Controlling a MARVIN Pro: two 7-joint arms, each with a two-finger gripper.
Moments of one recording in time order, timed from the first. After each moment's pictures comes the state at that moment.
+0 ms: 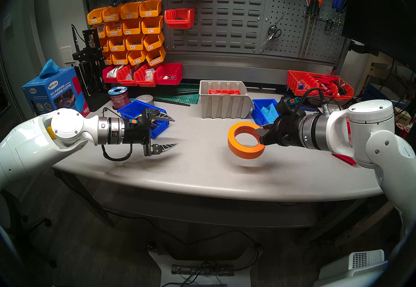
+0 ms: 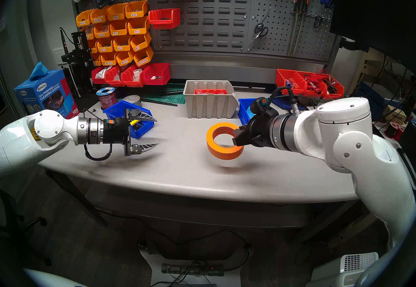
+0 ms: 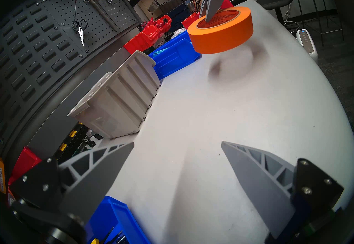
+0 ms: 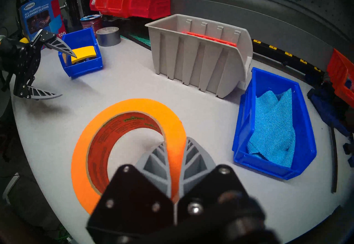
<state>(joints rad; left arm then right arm) 0.70 -0.26 -0.44 -1.73 -0.62 -0.30 -0.60 -1.53 -0.48 1.58 -2.44 1.49 0.96 -0.48</state>
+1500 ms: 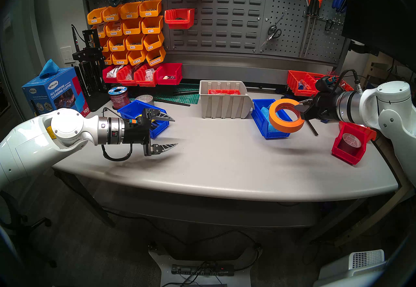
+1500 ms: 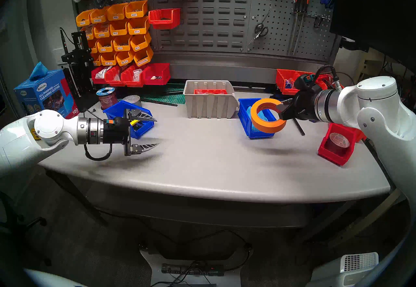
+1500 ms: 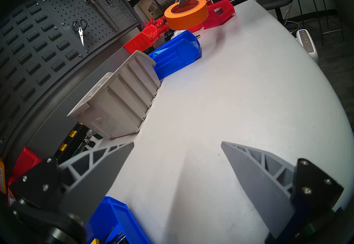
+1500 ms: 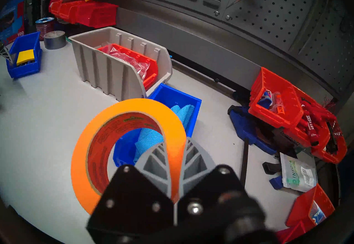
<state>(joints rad) 0.70 -0.26 -0.44 -1.73 -0.62 -0.30 -0.60 -1.76 -0.32 1.93 -2.19 1.11 0.84 0.00</state>
